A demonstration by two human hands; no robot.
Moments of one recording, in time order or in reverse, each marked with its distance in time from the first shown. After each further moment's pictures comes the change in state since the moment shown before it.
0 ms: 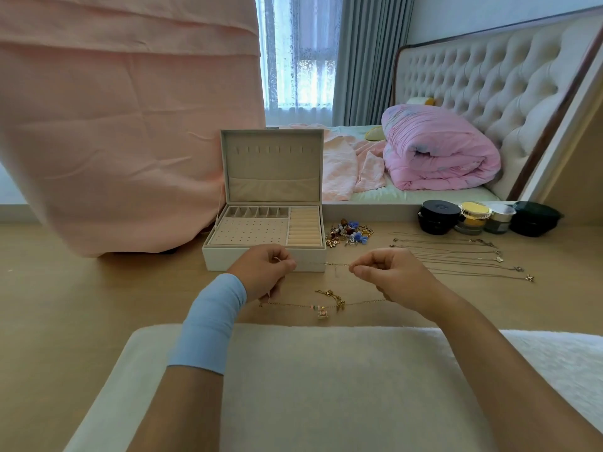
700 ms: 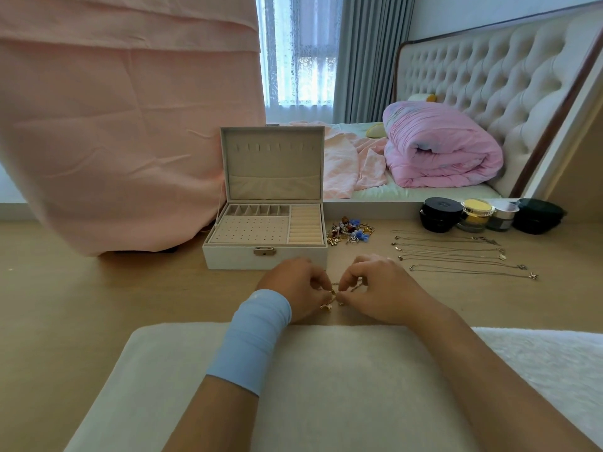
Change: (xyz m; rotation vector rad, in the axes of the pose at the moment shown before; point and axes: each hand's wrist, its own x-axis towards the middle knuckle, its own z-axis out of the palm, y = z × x) left_hand -0.001 0.009 0.048 0.630 0.013 0.185; right_hand 0.005 0.006 0.025 -0.673 -0.026 -0.171
